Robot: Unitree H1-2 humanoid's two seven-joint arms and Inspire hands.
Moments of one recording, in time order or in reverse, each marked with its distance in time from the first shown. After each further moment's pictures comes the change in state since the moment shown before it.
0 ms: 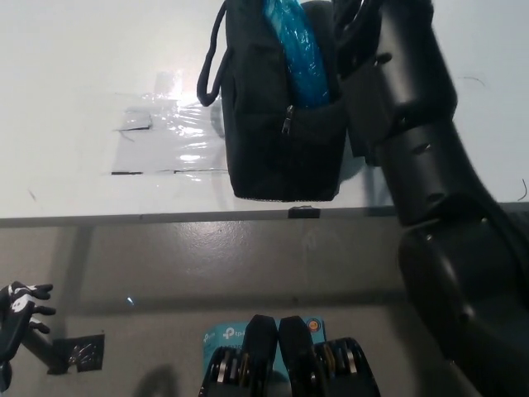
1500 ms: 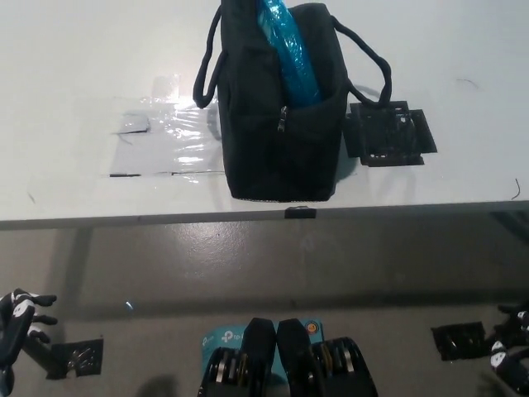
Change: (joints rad) left_arm 0.006 -0.003 0.000 0.029 -0.002 0.003 0.000; right_arm 1.414 -0.055 -0.263 -0.710 0.521 -0.377 -0.029
